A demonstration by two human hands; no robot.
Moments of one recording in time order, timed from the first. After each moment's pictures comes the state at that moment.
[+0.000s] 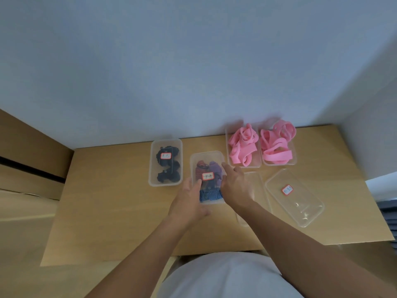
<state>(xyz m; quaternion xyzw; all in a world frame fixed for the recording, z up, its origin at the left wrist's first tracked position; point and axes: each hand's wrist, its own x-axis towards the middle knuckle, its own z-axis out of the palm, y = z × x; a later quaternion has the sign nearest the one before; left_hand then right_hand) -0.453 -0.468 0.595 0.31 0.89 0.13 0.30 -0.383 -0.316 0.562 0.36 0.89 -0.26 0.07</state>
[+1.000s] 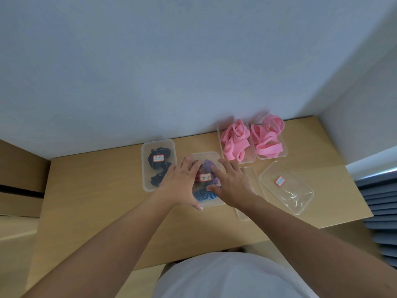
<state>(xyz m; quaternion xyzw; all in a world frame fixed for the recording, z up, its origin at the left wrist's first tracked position) -0.529 -0.450 0.590 0.55 0.81 -0.04 0.22 -0.376 -0.317 0.564 0.25 0.96 -0.10 0.06</state>
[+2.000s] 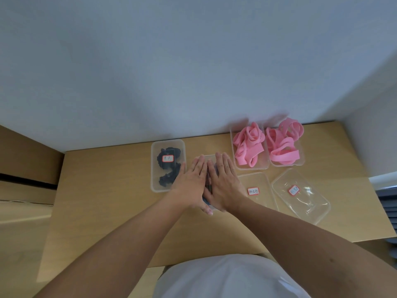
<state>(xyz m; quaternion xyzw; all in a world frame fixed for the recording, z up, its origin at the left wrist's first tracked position) -0.528 -0.437 0.577 0.53 0.80 -0.11 0.25 -0.418 -0.332 0.538 0.17 0.98 -0.07 0.08</state>
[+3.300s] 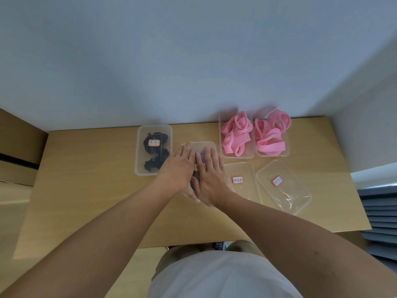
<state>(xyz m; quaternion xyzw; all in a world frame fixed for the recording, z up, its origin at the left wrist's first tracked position) -0.509 -0.423 0.586 0.52 0.81 -0.15 0.22 -0.391 -0.336 0.529 0.18 0.97 -0.12 0.10</state>
